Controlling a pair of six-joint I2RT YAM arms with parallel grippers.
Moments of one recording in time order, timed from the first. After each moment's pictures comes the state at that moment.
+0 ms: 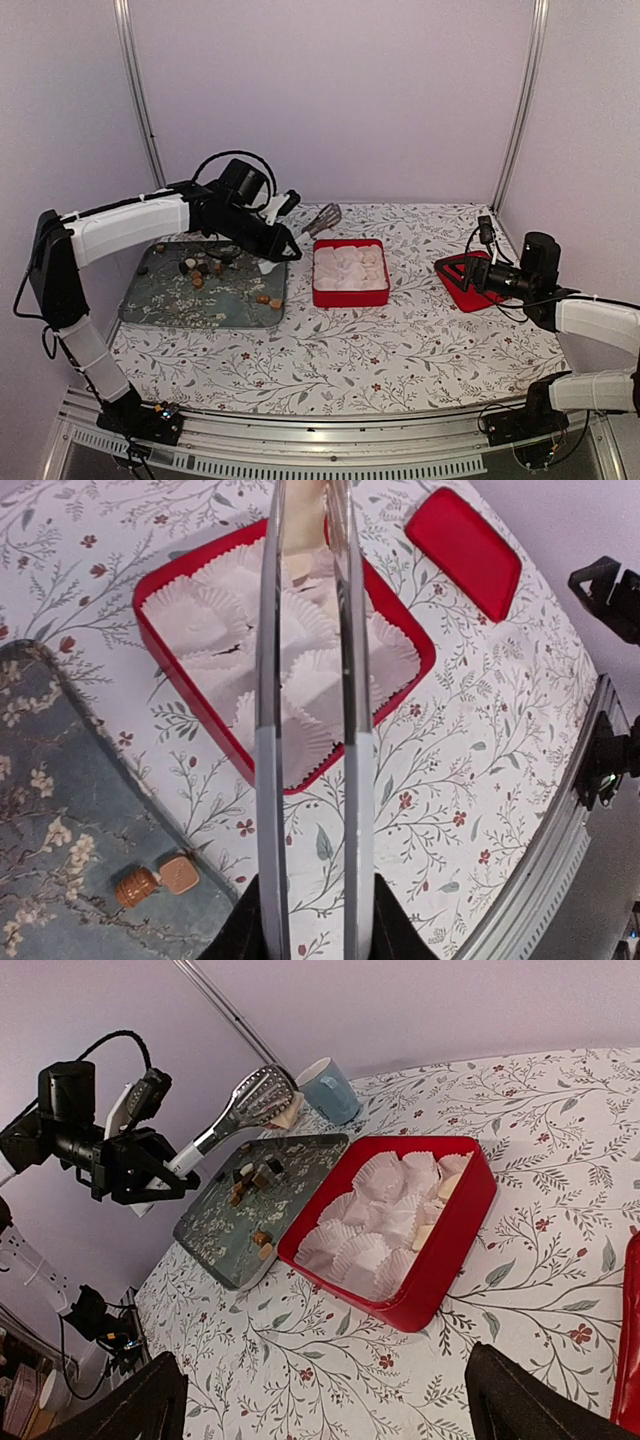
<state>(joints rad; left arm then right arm) -0.64 1.69 1.42 -0.60 0.31 -0.20 0.19 1.09 0.42 0.41 -0.74 0.44</state>
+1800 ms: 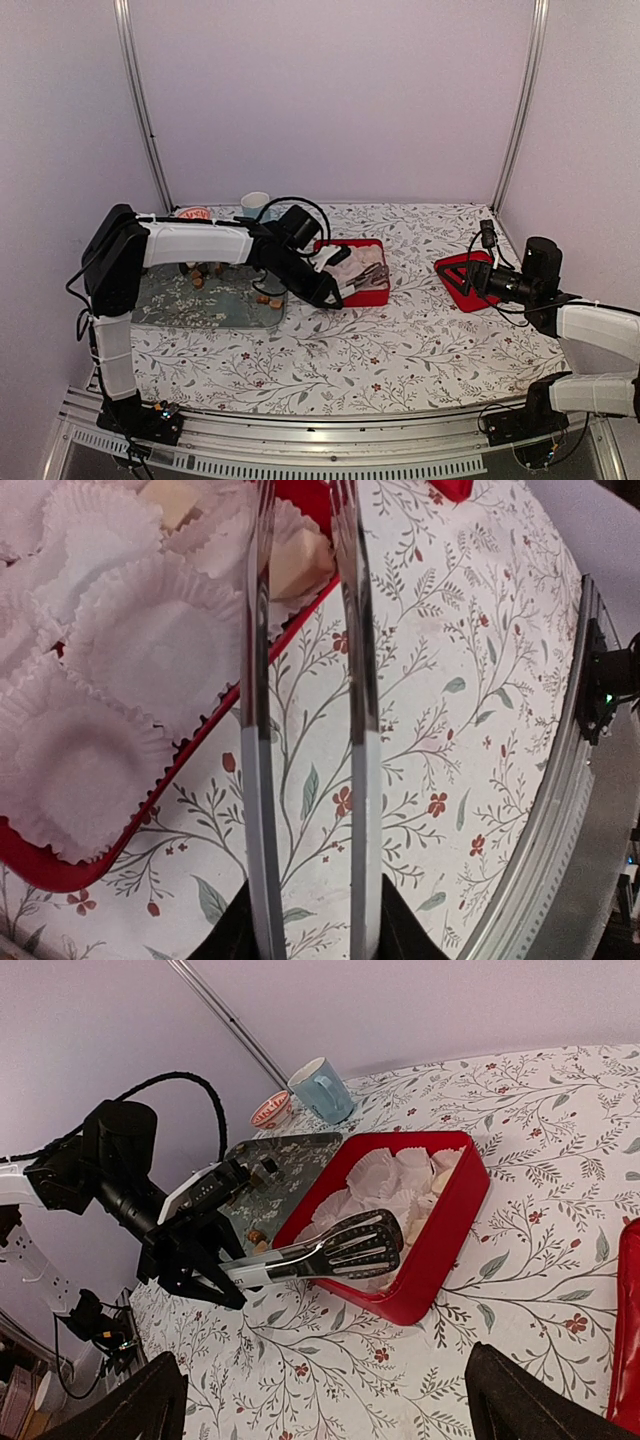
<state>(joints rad) -0.81 2.00 1.46 -0.47 0.44 -0.18 0.19 1.06 0.38 0.41 -0.72 0.44</state>
